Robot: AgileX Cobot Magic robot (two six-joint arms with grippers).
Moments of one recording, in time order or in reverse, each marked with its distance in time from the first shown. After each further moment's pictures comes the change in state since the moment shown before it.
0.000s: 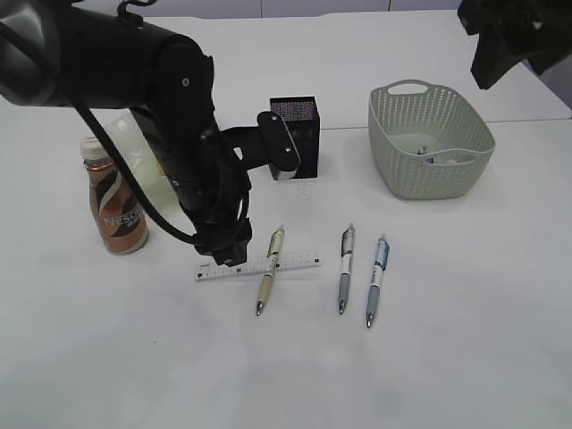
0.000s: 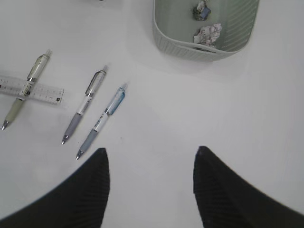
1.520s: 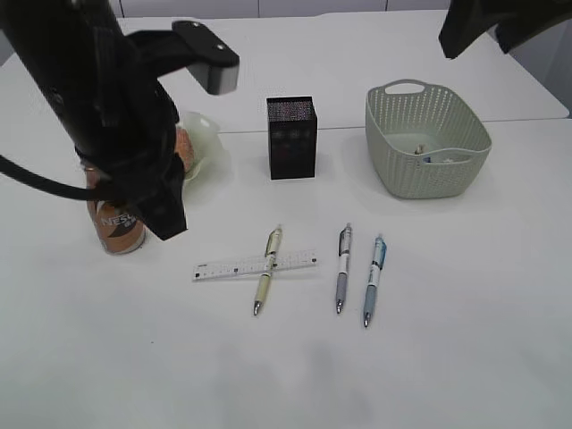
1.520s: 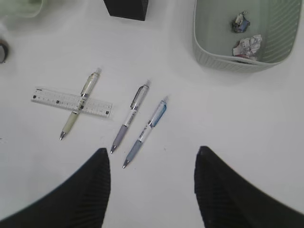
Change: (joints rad) left arm 0.000 -0.313 -0.002 -0.089 0.406 -0.184; right arm 0.000 0.008 -0.078 0.146 0.002 0.008
